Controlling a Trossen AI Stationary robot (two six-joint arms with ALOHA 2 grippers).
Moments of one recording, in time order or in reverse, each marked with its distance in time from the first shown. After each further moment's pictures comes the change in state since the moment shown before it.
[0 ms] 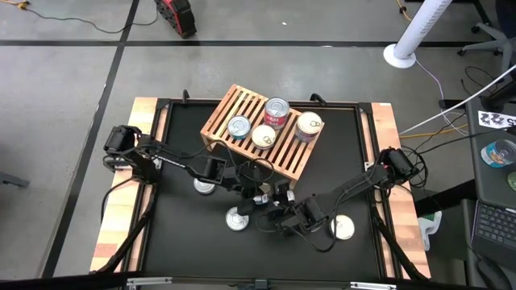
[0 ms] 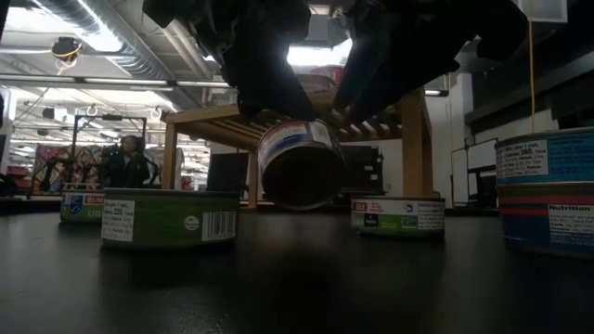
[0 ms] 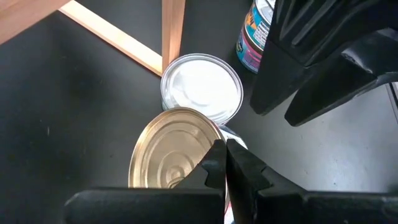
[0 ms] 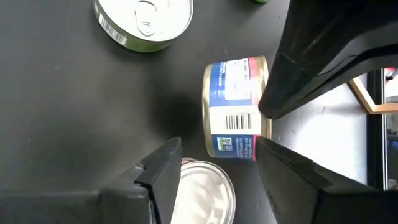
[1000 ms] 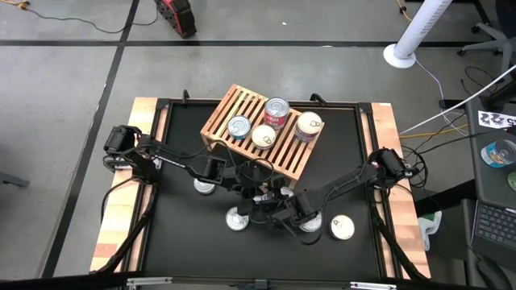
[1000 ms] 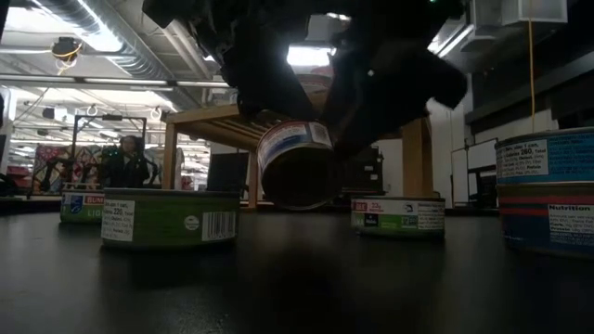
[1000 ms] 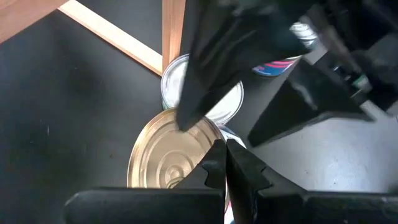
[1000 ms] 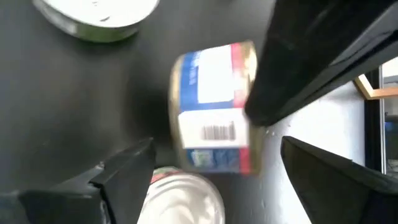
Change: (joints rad) left arm 0.000 0.000 -0.001 0.000 0.001 0.000; right arm -0.066 0.060 -0.001 0.033 0.020 0.000
